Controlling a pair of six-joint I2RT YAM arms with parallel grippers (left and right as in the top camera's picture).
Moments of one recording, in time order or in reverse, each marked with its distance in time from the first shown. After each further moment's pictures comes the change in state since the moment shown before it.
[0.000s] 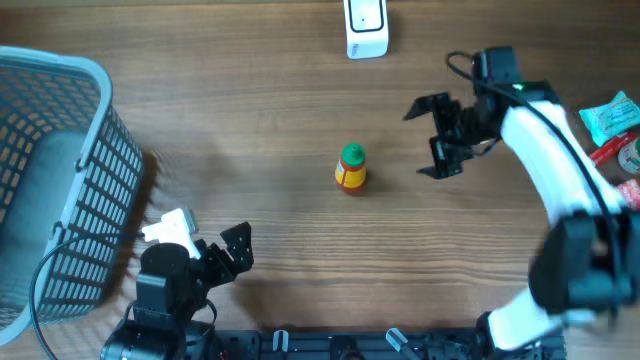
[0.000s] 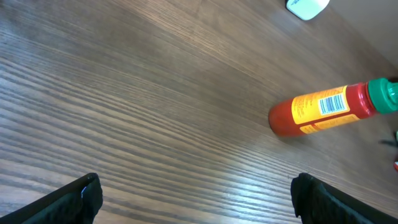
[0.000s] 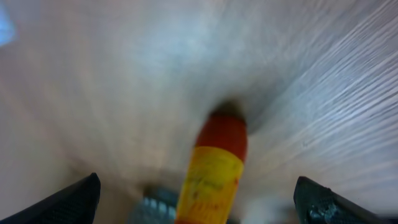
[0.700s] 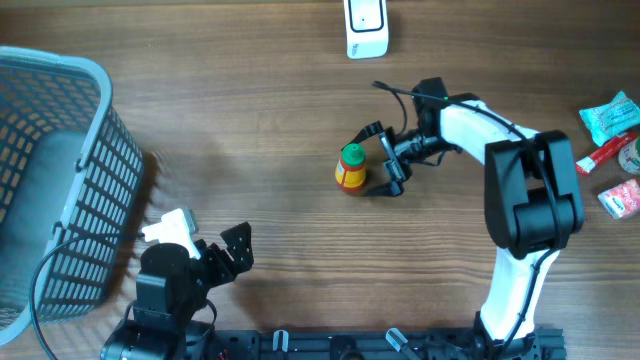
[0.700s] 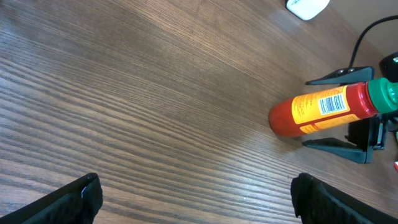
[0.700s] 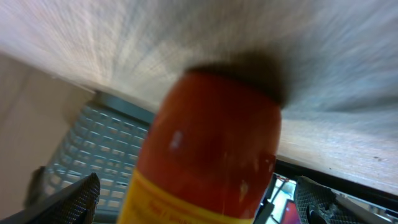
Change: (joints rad) left arm 0.000 0.000 0.000 0.000 0.000 0.000; right arm 0.150 0.334 -0.008 0.132 -0.440 -0.264
